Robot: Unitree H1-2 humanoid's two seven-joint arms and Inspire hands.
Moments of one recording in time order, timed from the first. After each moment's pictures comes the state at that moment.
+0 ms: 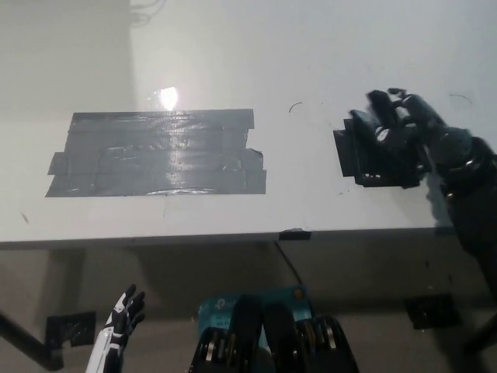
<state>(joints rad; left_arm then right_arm) 0.08 0.11 0.01 0.28 0.01 -0.40 -0.05 -0.89 -0.27 0.07 0.73 -0.33 0.38 0.18</state>
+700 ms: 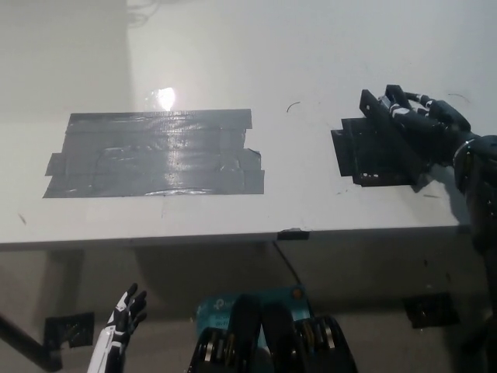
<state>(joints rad) 0.07 0.11 0.01 0.29 0.01 -0.39 -0.05 -0.88 -0.21 -0.23 0.76 0.04 0.45 0.18</state>
